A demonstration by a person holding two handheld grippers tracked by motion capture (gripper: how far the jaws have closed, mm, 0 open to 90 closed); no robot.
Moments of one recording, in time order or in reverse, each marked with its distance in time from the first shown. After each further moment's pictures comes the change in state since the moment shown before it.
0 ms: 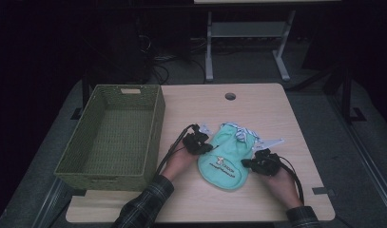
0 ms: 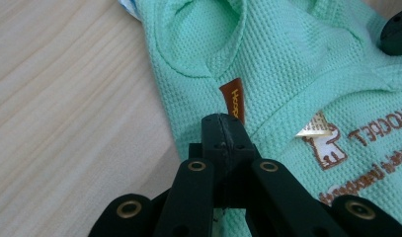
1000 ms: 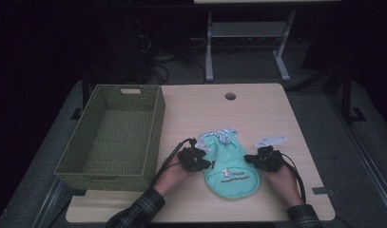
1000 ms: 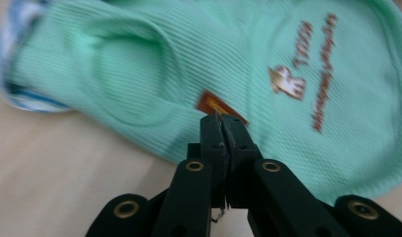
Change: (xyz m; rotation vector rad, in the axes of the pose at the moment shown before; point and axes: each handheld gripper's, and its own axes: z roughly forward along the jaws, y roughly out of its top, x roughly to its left) left arm -0.039 -0.019 -0.036 0.017 -0.069 0.018; right arm -0.011 0.001 -0.005 -0.035 -0.052 -0.006
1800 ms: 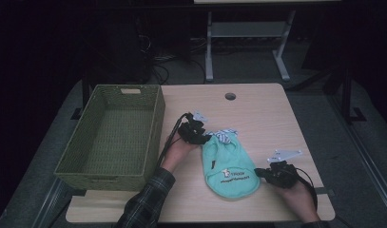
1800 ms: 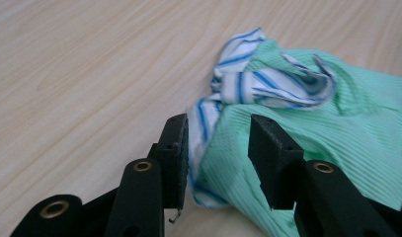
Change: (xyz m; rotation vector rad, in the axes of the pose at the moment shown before) left arm 0.066 0.037 0.013 -0.091 0.177 -0.106; right arm 0.014 -0.036 -0.035 0.030 0.011 0.000
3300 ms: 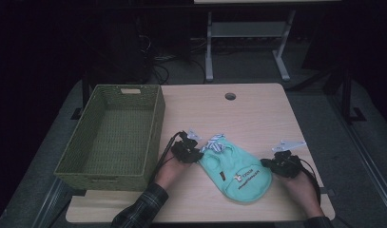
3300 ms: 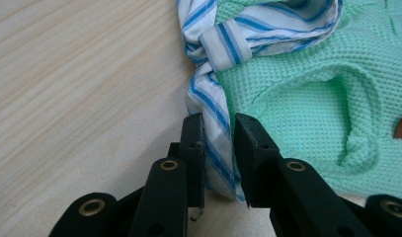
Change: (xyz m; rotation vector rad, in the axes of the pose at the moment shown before) left arm -0.031 -0.053 -0.018 0.088 -0.029 -0.052; right arm -0.031 0.011 0.001 -0.004 -0.084 0.031
